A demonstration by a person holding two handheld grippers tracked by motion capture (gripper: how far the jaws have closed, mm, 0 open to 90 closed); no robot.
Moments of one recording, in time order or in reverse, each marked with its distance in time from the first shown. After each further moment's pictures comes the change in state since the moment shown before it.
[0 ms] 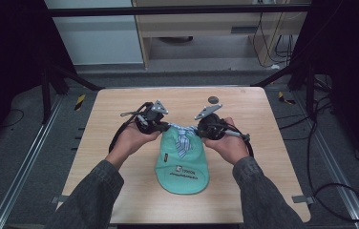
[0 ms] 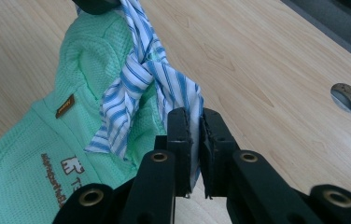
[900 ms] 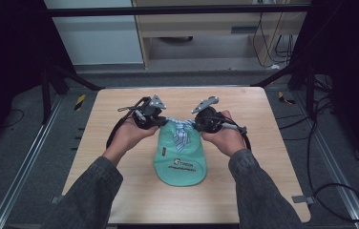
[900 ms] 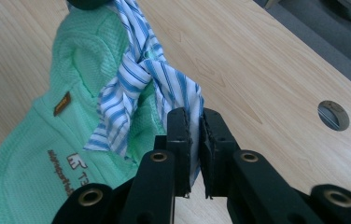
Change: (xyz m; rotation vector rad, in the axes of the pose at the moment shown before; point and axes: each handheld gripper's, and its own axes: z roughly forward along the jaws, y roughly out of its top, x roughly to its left) left arm 0.010 0.009 -0.011 -0.008 0.052 0.007; right arm -0.008 0.019 0.004 -0.006 -0.013 -0.025
